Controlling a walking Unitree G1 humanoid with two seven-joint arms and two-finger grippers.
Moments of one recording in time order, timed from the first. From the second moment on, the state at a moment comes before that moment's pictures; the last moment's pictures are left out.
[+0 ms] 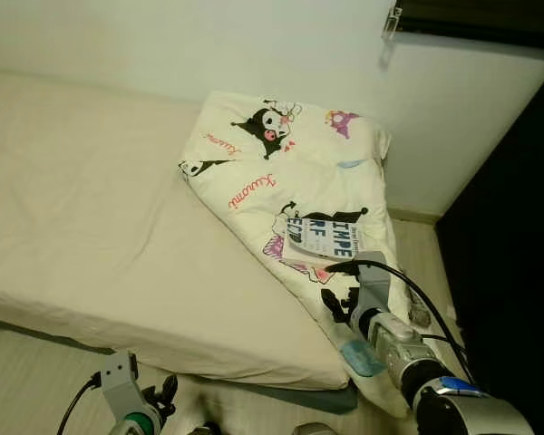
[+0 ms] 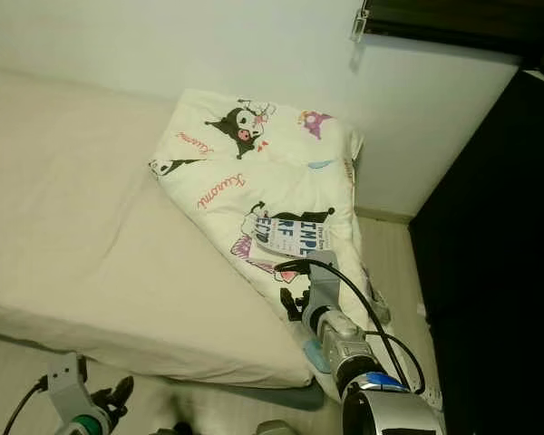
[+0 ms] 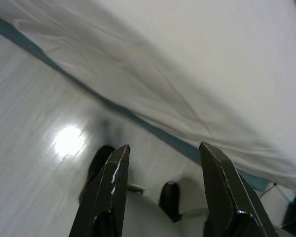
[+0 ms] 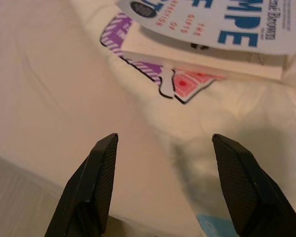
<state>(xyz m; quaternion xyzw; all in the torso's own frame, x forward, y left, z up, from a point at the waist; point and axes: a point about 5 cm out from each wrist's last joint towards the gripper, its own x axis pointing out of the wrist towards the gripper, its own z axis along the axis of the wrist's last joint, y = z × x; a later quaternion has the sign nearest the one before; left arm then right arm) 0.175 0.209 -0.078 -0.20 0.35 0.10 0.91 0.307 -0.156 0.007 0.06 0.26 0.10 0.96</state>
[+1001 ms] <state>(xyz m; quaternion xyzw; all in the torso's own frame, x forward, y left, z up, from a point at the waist) 0.240 0.223 -0.032 -0.15 0.23 0.07 0.96 0.337 -0.161 0.039 0.22 0.22 0.06 0.95</state>
